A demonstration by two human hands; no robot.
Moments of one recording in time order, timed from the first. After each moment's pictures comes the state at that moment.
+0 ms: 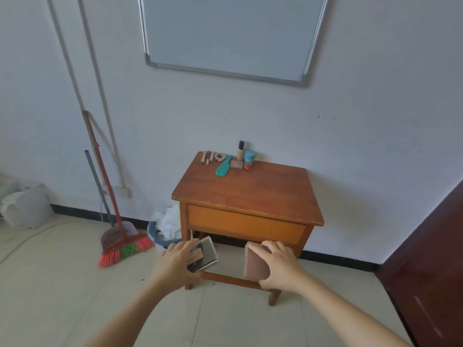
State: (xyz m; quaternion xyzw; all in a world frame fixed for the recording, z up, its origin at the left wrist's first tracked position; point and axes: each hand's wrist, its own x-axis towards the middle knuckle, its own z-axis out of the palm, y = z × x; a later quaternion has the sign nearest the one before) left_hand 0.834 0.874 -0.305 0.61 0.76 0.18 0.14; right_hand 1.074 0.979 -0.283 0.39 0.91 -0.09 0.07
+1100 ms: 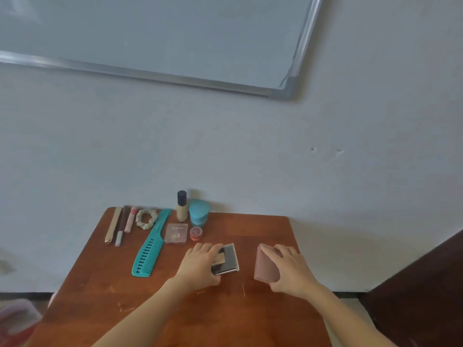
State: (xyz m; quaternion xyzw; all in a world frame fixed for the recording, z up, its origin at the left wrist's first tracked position) left_hand 0.835 1.404 -0.326 0.73 0.65 0.06 0.20; right_hand 1.071 1.437 -0.298 0.53 0.83 -0.10 0.10
